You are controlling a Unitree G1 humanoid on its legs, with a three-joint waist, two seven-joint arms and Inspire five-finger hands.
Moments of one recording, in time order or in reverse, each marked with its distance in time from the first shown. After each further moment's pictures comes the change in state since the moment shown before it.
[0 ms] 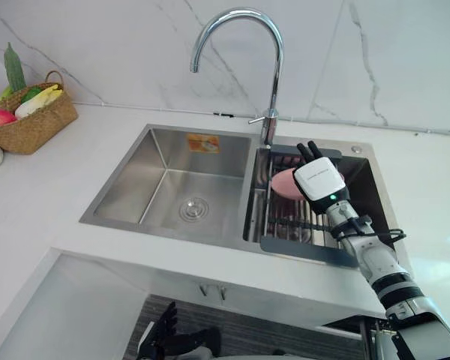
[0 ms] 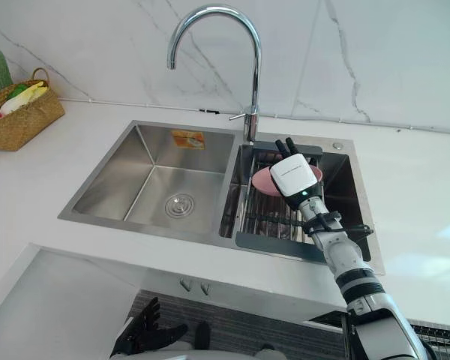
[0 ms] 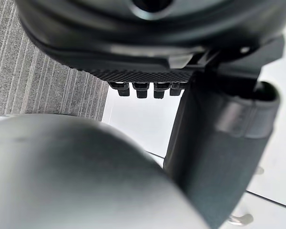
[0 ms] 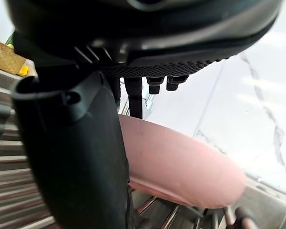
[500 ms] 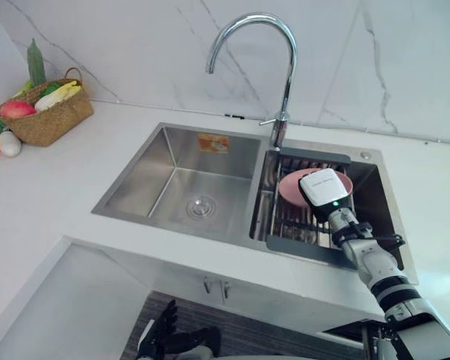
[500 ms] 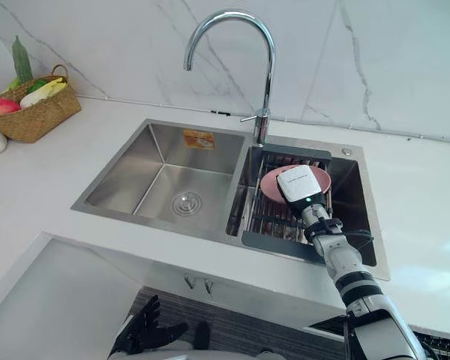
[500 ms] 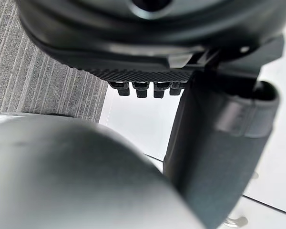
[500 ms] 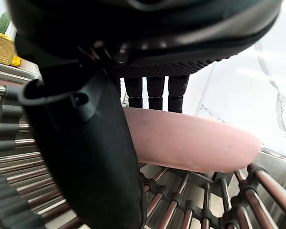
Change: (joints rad) left arm -0.004 0.009 -0.007 0.000 0.000 -0.004 0.003; right arm -0.001 0.002 0.007 0.058 0.111 0.027 0.024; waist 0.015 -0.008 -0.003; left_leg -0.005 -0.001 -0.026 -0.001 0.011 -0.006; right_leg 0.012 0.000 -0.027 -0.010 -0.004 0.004
